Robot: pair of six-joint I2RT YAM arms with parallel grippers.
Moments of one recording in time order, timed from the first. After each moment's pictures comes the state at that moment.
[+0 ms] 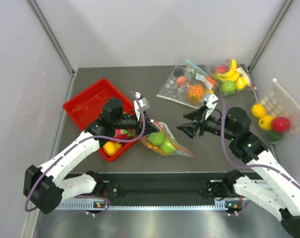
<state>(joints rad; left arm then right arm) -0.60 1.11 0.87 -0.05 0.86 -0.07 0.56 0.72 0.81 -0.19 -0.47 0.11</state>
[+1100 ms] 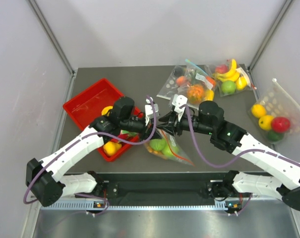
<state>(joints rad) -0.71 1.18 1.02 -0.37 0.79 0.11 0.90 1.03 1.00 -0.15 -0.35 -0.09</state>
